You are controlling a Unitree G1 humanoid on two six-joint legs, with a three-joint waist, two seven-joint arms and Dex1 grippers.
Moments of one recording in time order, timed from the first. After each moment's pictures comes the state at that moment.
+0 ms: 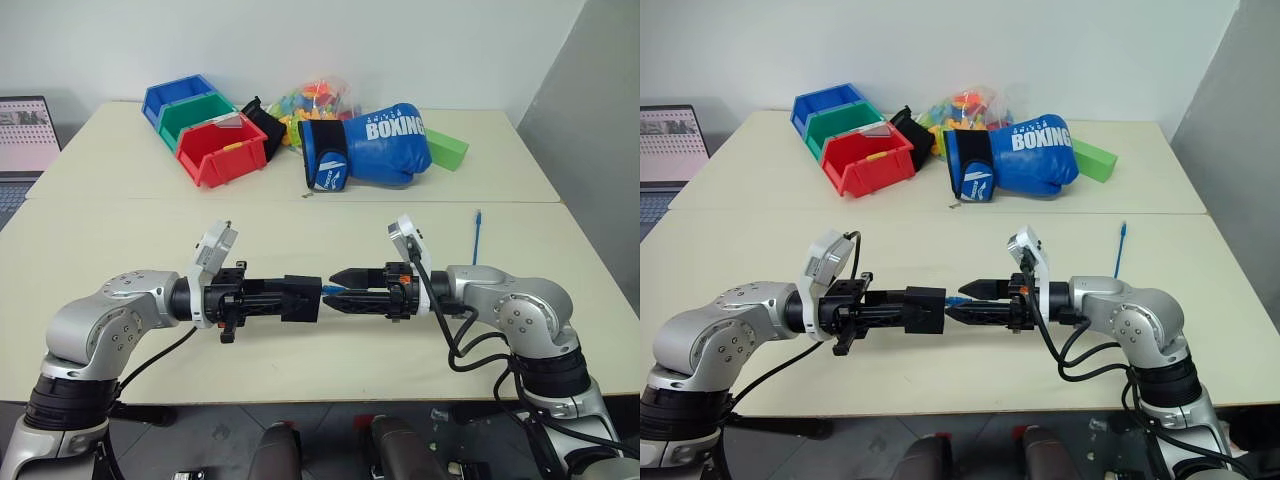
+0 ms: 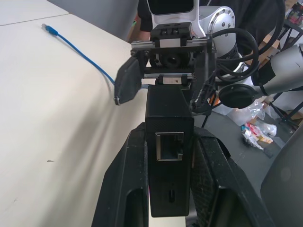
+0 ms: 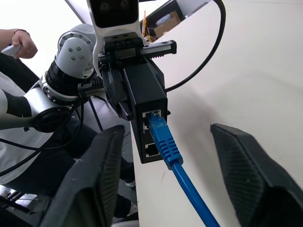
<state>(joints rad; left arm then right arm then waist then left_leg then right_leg) -0.33 0.79 0.08 -0.22 -0.84 0.80 -1.24 -0.54 -0.39 0.11 -0.31 0.84 1.07 0.79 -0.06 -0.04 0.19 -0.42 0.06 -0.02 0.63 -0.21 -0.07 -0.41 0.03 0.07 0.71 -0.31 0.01</state>
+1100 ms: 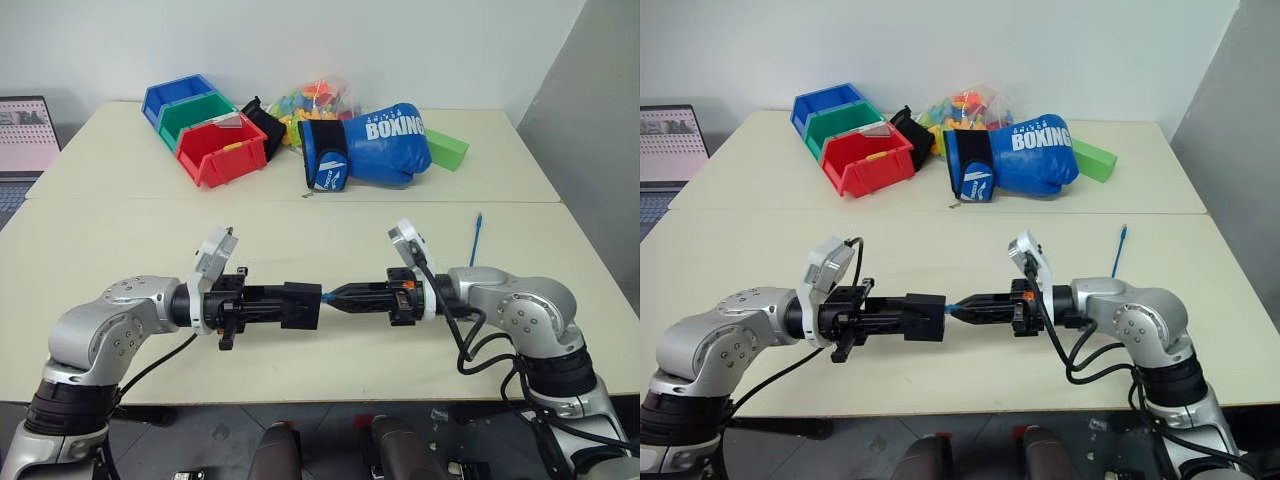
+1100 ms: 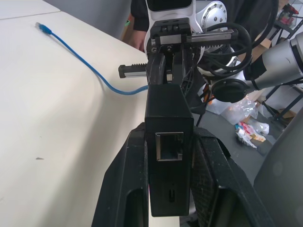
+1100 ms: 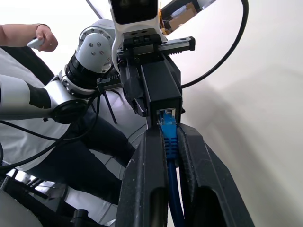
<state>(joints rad) -0.29 0.79 0.07 -0.22 -0.83 0.77 -1.26 -0.53 -0.43 0.12 -0.31 0.89 1.09 0.84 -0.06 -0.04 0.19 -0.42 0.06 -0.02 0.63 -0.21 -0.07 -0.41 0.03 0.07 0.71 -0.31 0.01</state>
